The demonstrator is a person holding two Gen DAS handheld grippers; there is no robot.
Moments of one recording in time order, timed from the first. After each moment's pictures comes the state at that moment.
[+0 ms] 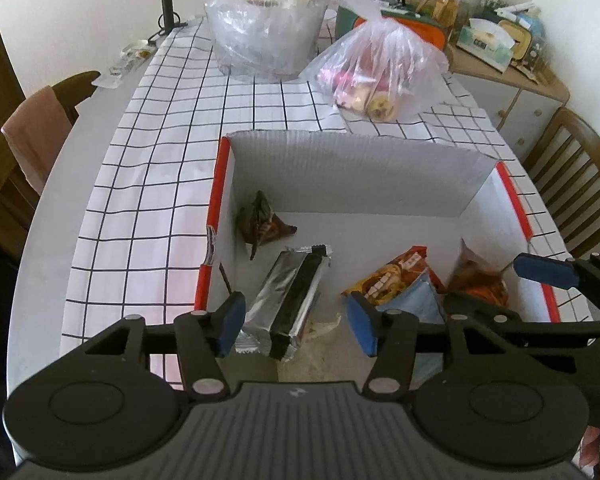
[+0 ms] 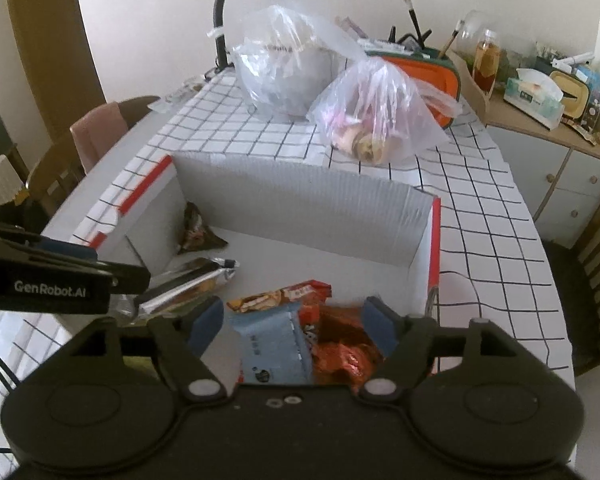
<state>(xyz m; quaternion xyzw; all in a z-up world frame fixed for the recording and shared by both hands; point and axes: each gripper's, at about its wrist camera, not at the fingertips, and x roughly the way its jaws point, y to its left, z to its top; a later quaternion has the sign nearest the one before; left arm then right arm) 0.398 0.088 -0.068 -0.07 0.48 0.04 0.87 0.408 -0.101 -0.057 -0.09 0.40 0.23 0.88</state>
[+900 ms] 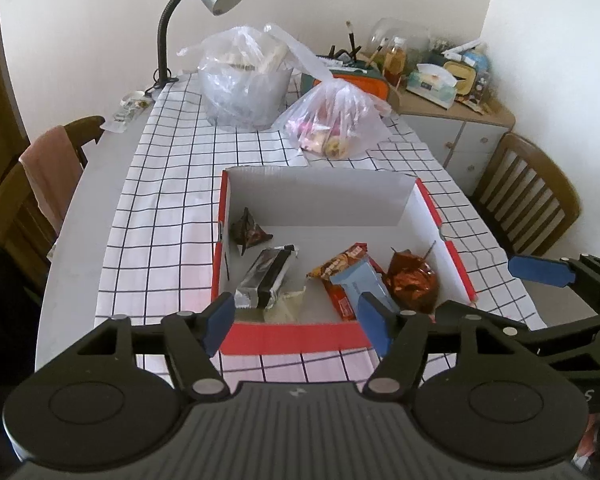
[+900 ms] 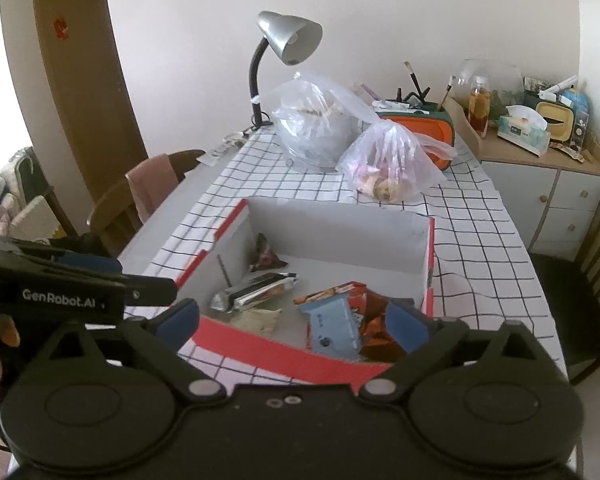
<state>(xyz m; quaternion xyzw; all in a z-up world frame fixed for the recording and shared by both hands) 0.285 0.079 0.003 -0.07 0.41 0.00 0.91 0.295 -0.129 0.011 -0.04 0.34 0.26 0.90</state>
